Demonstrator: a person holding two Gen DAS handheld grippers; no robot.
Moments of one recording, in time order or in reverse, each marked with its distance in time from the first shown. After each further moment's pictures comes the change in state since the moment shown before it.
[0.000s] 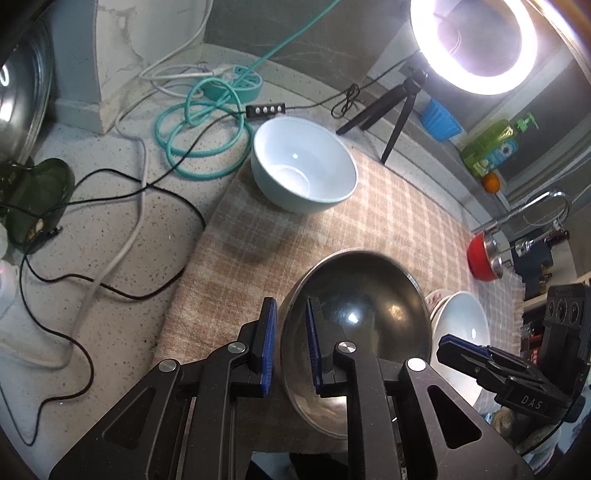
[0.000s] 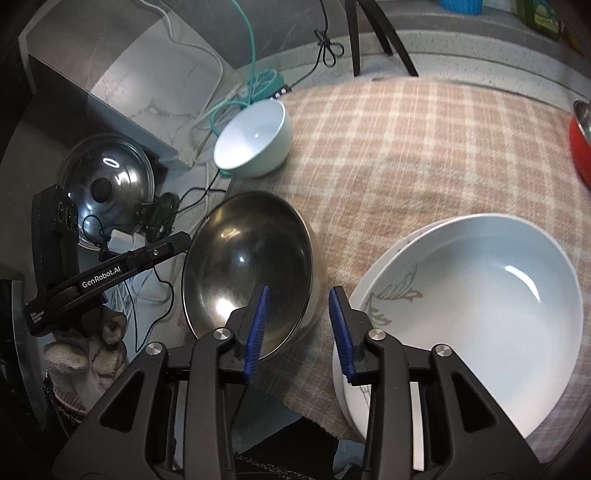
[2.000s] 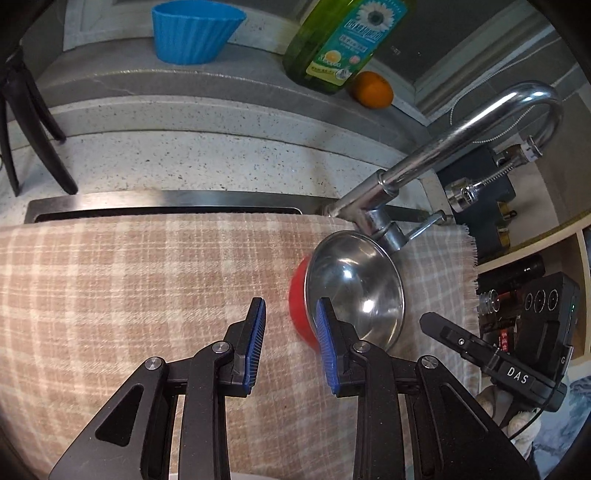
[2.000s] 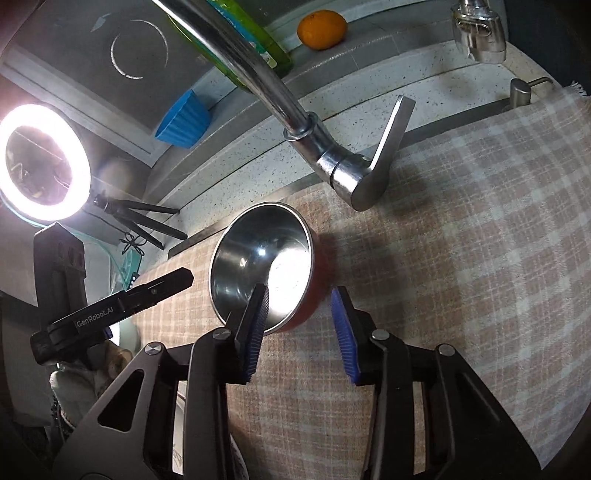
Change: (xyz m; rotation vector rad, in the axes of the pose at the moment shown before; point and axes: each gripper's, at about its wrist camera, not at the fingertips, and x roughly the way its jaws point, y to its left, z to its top) left arm 0.186 -0.326 0.072 0.355 0.247 -0.232; right arm -0.149 -0.323 0.049 0.449 -0.274 -0.117
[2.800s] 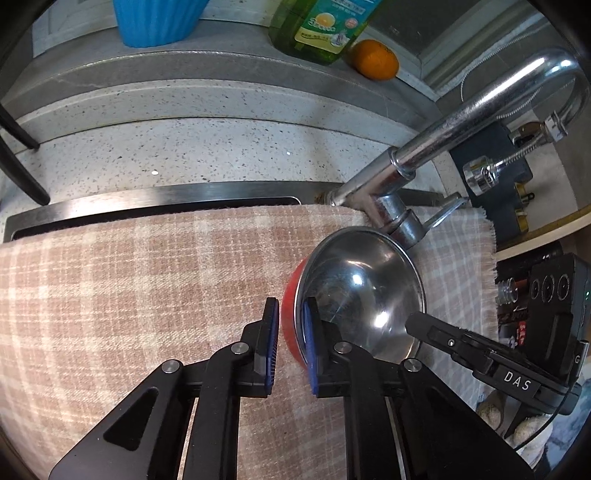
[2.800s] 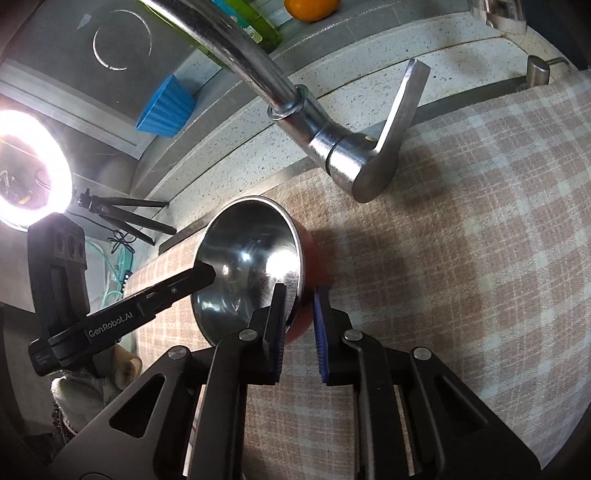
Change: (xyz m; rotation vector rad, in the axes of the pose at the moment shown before) left arm 0.041 -0.014 0.011 0.058 0.067 0.046; right arm 0.032 -0.007 0.010 0.028 0.063 -0.002
